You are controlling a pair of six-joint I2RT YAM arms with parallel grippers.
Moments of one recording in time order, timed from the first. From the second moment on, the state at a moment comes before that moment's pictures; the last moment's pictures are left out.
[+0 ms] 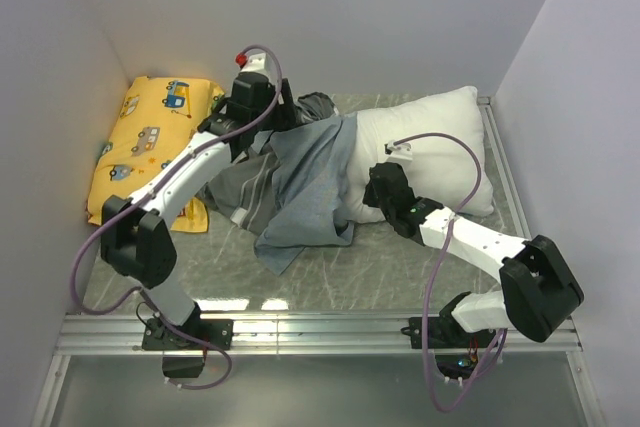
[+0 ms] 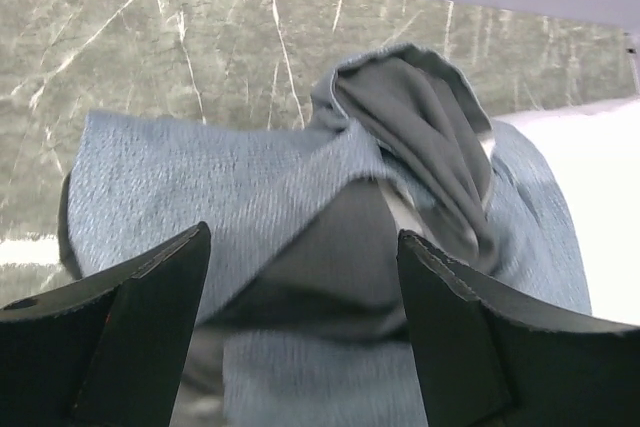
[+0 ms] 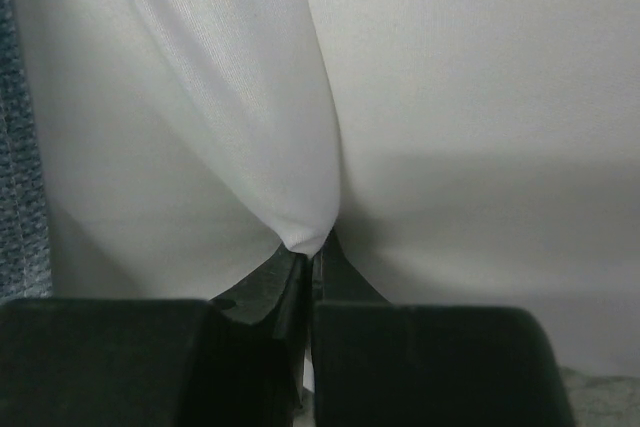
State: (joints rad) left arm -0.45 1.65 1.50 -0.31 -0.17 -0.47; right arm 0.63 1.34 0.73 -0.01 0.41 0.58
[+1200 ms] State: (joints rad) left arm 0.09 1.62 1.51 -0.37 0.01 -0.64; right arm 0.49 1.28 0.65 0.11 0.18 0.66
